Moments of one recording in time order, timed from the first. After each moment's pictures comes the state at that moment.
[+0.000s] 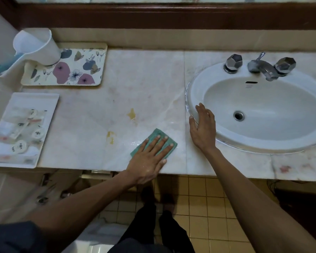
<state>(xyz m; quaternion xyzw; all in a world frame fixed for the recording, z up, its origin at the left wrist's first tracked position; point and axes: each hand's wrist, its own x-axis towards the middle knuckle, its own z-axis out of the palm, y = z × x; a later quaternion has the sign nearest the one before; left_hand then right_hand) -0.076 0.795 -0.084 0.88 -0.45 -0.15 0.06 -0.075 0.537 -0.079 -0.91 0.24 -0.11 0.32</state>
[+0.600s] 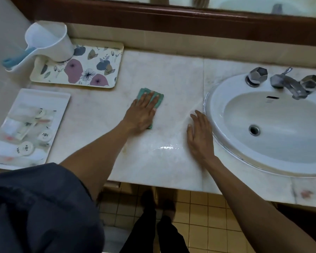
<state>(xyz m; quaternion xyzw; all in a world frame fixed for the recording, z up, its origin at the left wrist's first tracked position) 0.132 0.800 -0.080 0.94 -0.31 -0.14 0.10 -0.029 0.590 -0.087 -0.94 0.15 -0.11 0.28</state>
